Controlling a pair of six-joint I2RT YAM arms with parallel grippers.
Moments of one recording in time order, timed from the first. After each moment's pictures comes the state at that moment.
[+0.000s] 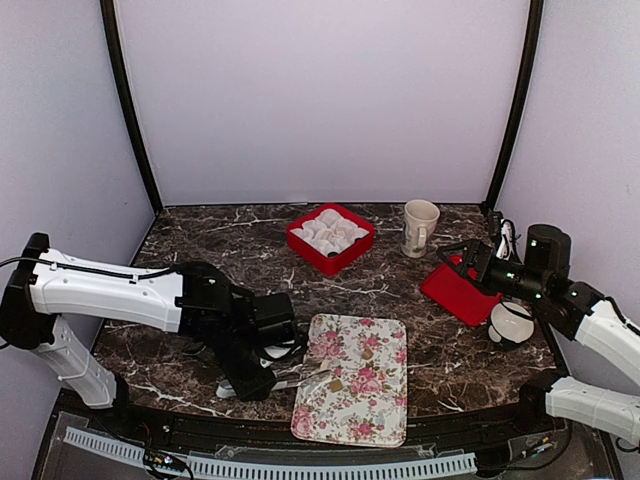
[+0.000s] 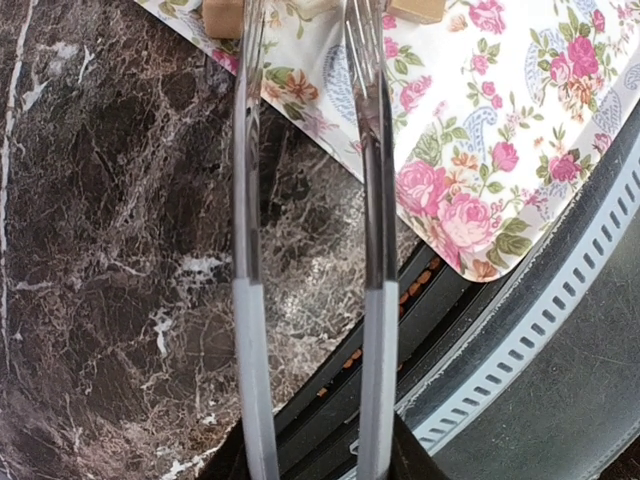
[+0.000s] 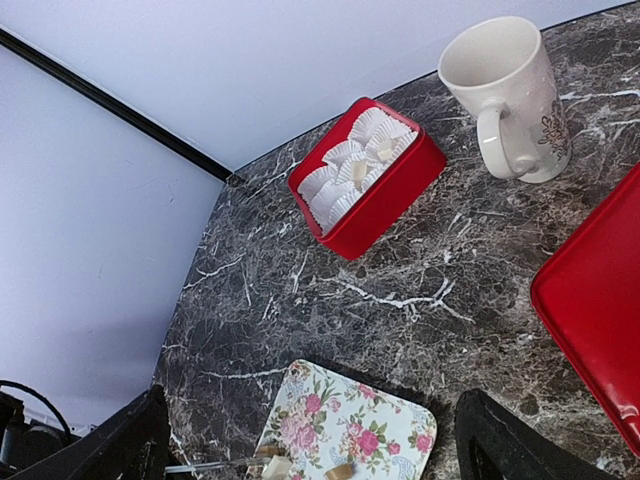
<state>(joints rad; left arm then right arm) -1.27 1.56 1.16 -1.07 0.04 -0.34 0.39 0.74 0.54 -0.13 -0.33 0.71</state>
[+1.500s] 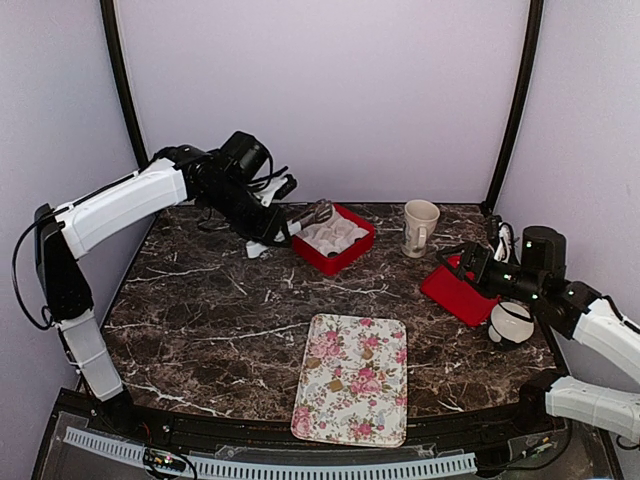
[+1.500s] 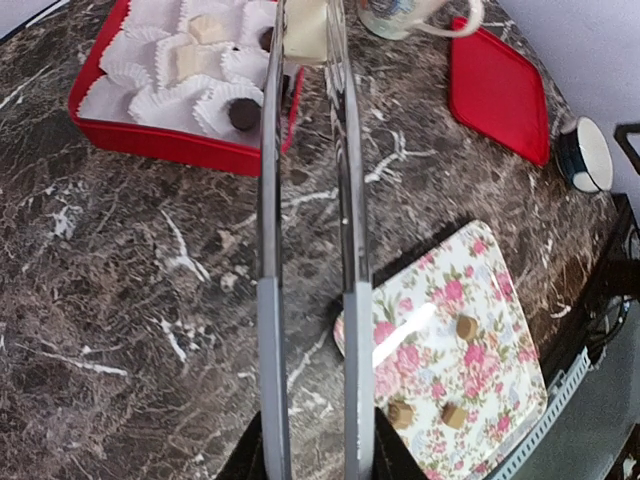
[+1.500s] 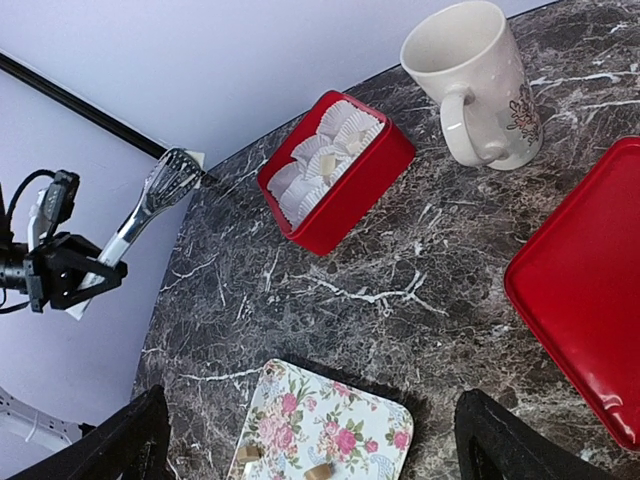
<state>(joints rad) -0.68 1.78 1.77 -0.99 0.23 -0.19 0.39 0.76 0.53 -0.15 -0.29 0.71</state>
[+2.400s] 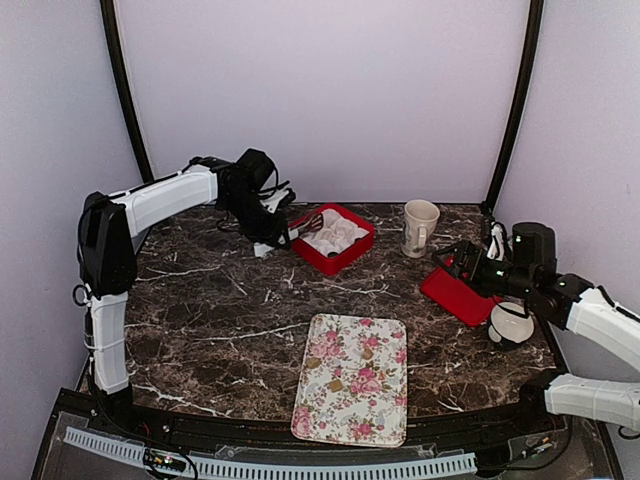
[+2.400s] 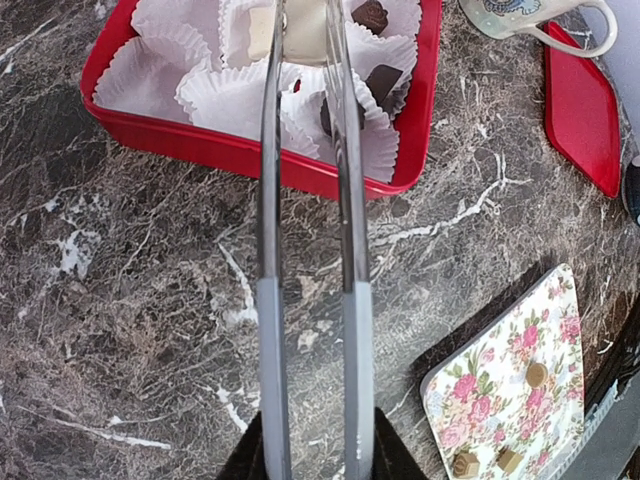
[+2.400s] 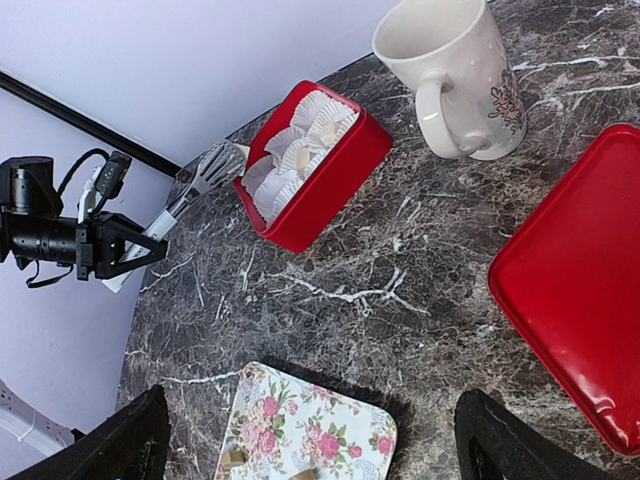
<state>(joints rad) -0.54 2.08 1.91 -0.96 0.28 -0.12 0.39 0.86 0.56 -0.15 -0.27 0.70</state>
